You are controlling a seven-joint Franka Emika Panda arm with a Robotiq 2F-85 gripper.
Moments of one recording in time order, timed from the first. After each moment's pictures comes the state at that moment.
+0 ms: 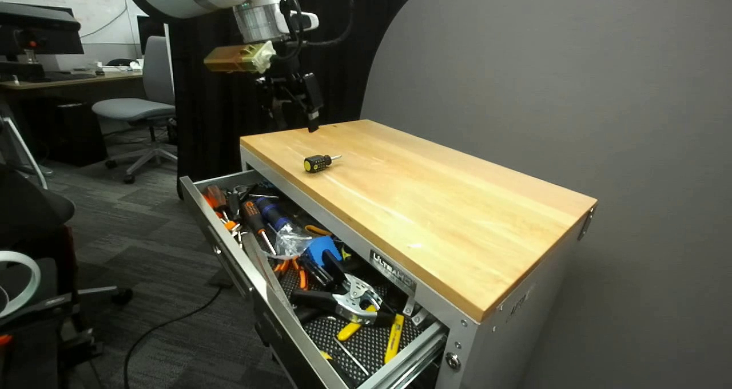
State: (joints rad) arm 0.13 0.19 0.17 -2.09 -0.36 2.46 0.28
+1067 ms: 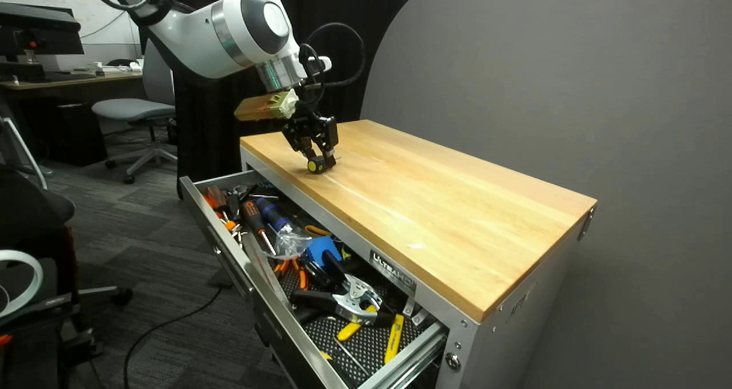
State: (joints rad) arm 0.29 0.40 -0.02 -1.99 -0.61 2.58 0.46
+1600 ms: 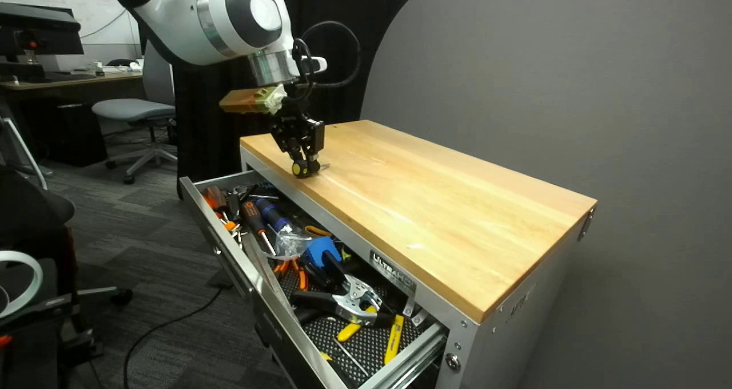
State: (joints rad) arm 0.27 0.33 0.01 -2.06 -0.45 2.49 0.35
